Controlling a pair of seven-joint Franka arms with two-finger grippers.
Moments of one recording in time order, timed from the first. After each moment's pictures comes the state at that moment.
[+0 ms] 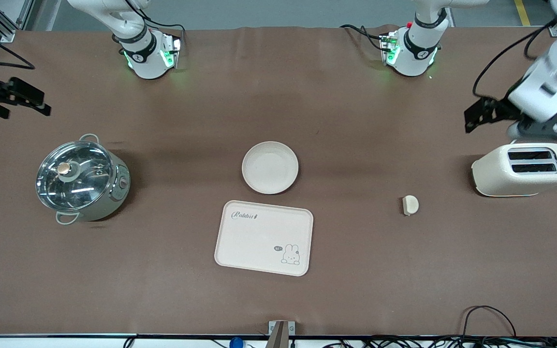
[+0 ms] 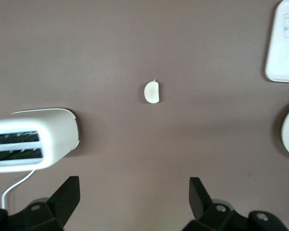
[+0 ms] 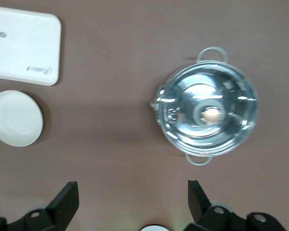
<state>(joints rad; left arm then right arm) -0.10 0.04 -0.05 -1.66 0.01 1.66 -0.08 0.01 -0.03 -0.04 -1.57 0.11 1.45 -0.05</state>
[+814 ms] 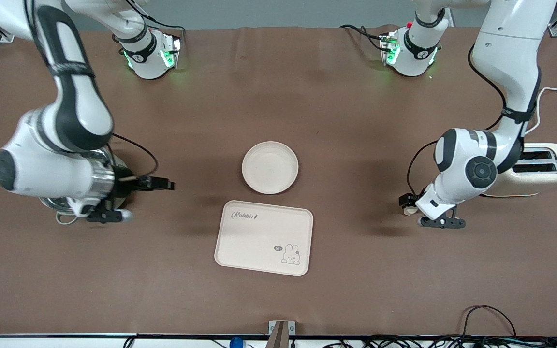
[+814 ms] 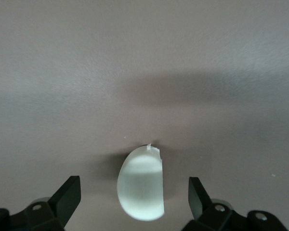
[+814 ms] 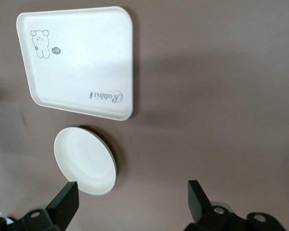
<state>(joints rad) -0.10 0.52 -0.05 -1.95 0.01 2.48 -0.08 0.22 0.42 -0.03 -1.62 0.49 1.89 0.05</state>
